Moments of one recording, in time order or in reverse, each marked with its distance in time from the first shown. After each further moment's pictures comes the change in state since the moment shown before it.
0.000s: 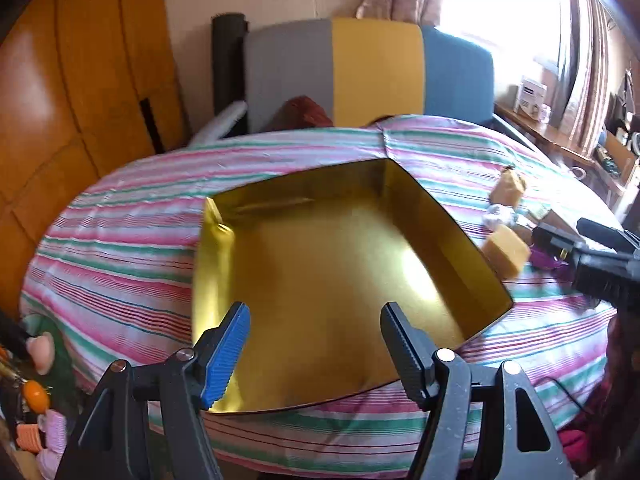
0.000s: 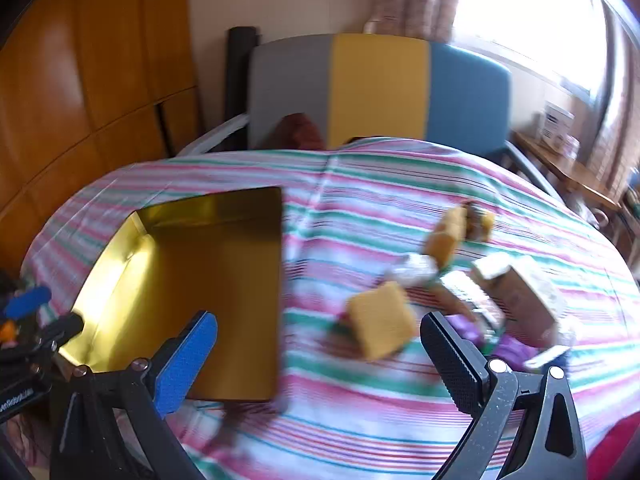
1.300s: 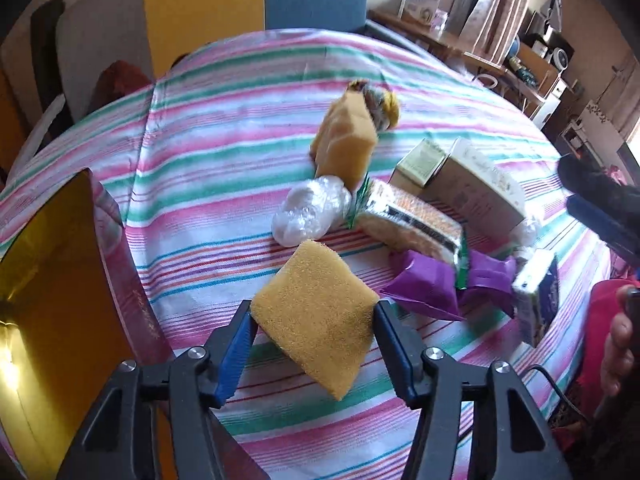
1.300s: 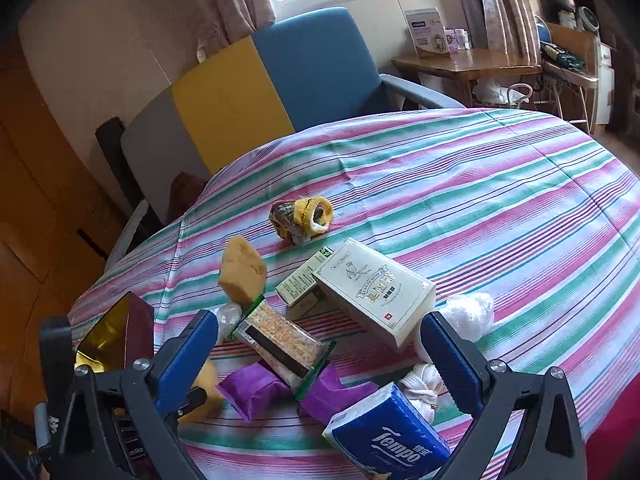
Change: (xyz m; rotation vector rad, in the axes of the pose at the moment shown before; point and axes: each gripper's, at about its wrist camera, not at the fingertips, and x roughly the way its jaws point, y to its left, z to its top) left arm 0.119 -0.212 0.061 0.264 0.266 -0.339; right arm 0.012 -0.216 -0.002 0.458 0.007 -0.019
